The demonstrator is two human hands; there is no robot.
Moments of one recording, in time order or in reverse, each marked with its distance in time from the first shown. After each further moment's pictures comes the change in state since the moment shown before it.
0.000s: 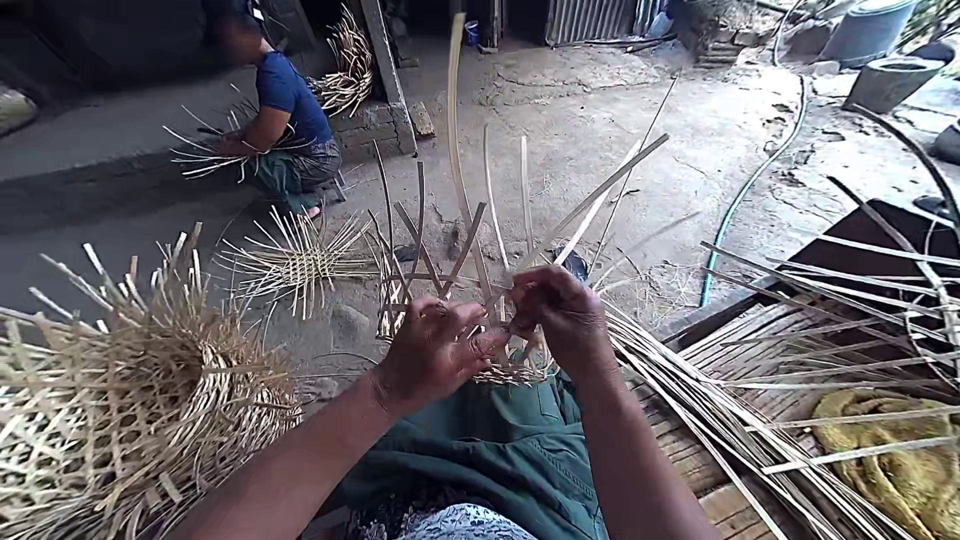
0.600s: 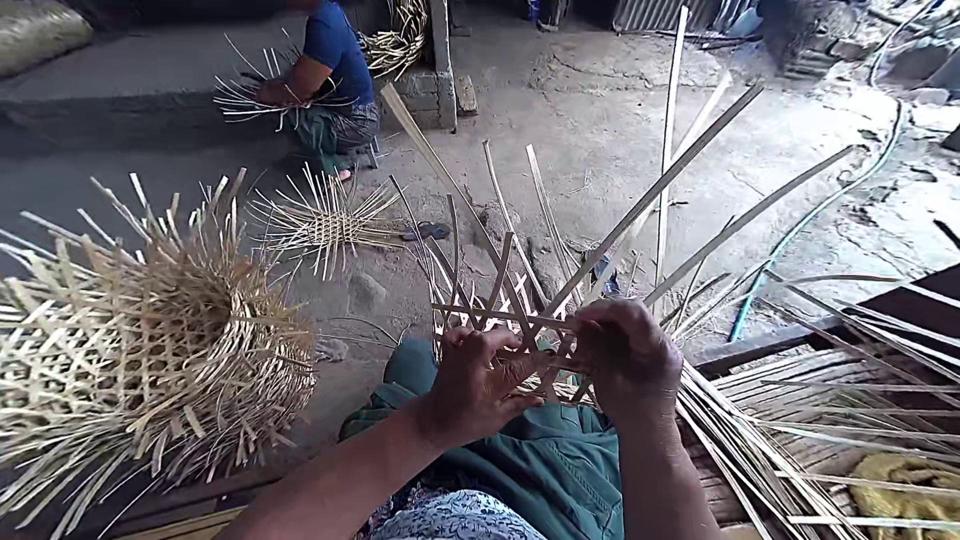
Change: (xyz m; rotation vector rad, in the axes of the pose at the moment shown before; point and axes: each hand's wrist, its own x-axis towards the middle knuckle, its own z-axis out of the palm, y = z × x) left_hand -0.037 0.049 0.023 -0.151 0.150 -0.327; right_hand -0.028 0.005 0.005 -0.167 0.031 -0.224
